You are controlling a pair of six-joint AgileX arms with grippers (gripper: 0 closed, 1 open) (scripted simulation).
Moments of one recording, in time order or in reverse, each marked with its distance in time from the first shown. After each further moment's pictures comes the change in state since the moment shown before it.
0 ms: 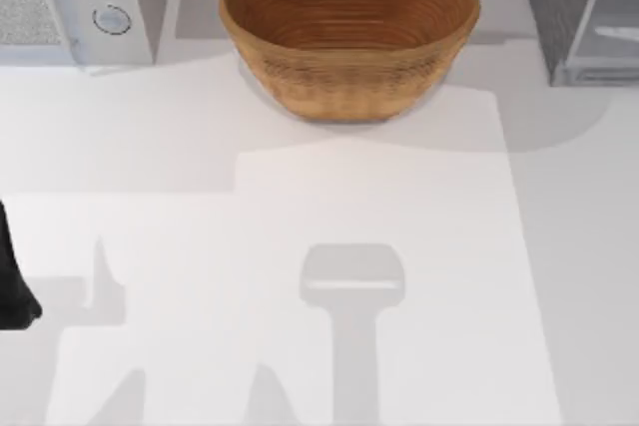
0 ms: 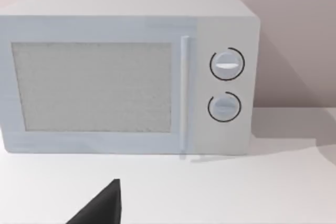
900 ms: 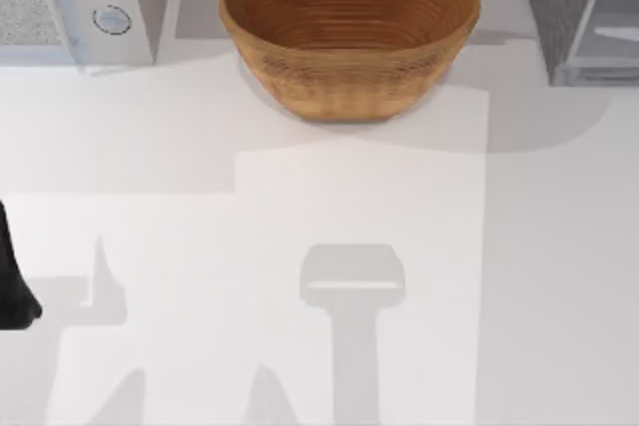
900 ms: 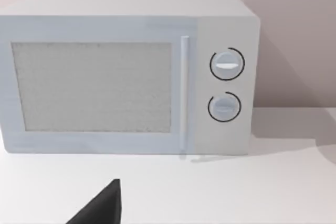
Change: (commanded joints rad) left arm 0.000 0.000 0.000 0.000 0.000 0.000; right arm 0.396 -0.034 -0.067 0.656 0.151 0.737
